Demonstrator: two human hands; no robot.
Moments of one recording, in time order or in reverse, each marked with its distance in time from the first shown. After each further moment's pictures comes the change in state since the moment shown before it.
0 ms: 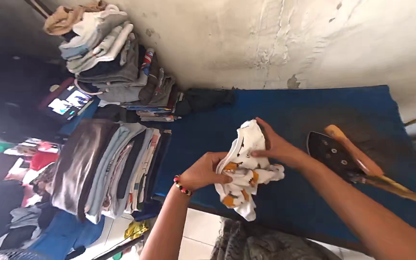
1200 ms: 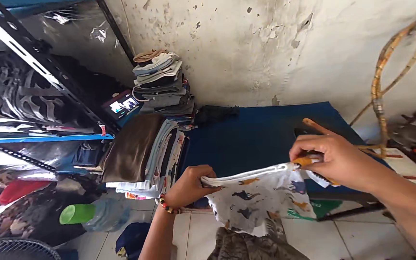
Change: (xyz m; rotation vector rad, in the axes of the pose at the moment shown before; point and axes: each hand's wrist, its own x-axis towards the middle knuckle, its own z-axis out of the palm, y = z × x) left_hand -0.253 -0.050 -0.048 0.652 0.108 0.590; right_hand -0.226 -0.139 0.187 -0.817 0.306 -0.507
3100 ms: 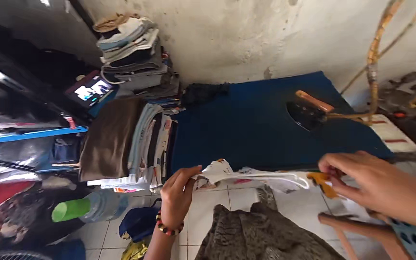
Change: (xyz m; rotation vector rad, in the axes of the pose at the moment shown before) left_hand -0.038 -0.010 0.051 0.265 0.534 0.128; right_hand -0.097 0.018 0.007 -0.324 -0.166 0.144
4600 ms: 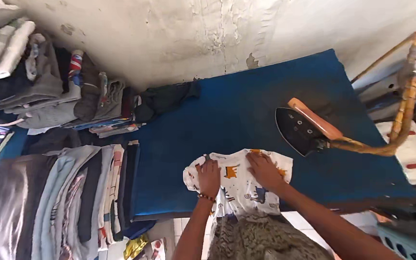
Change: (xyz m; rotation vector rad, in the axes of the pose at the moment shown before) left_hand 0.070 -0.122 0.342 0.476 -0.823 -0.663; right_hand 0.133 0.264 0.259 0.191 -0.198 0.179
